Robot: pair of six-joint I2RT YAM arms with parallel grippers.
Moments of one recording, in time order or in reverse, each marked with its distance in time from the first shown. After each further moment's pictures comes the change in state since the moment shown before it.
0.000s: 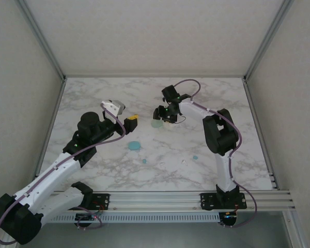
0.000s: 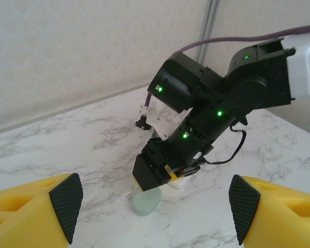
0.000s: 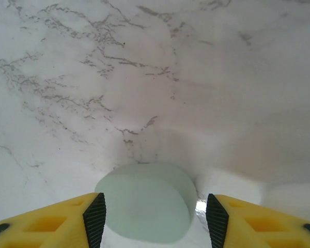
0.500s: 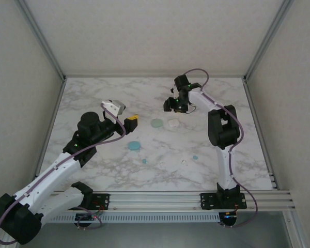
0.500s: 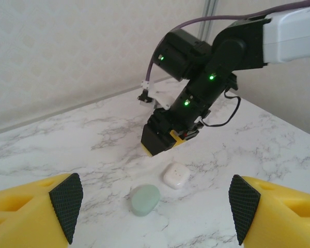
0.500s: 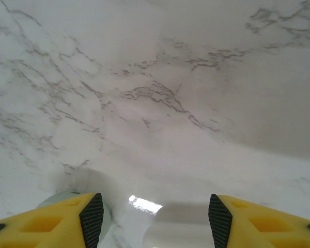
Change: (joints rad) left arm 0.000 0.002 0.002 0.000 0.008 0.000; right arm -0.143 0.117 0.224 -0.190 -0.037 -0.304
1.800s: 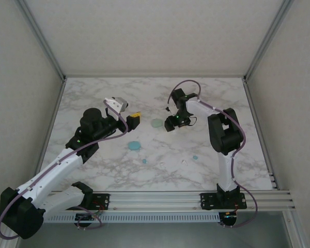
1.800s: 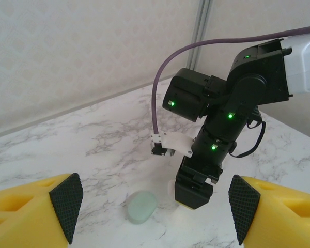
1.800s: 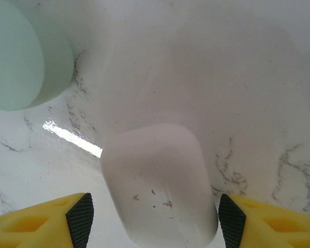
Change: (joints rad) left arm 0.000 0.064 0.041 0.021 0.026 0.003; right arm 0.074 -0.132 -0.274 -0.052 0.096 -0.324
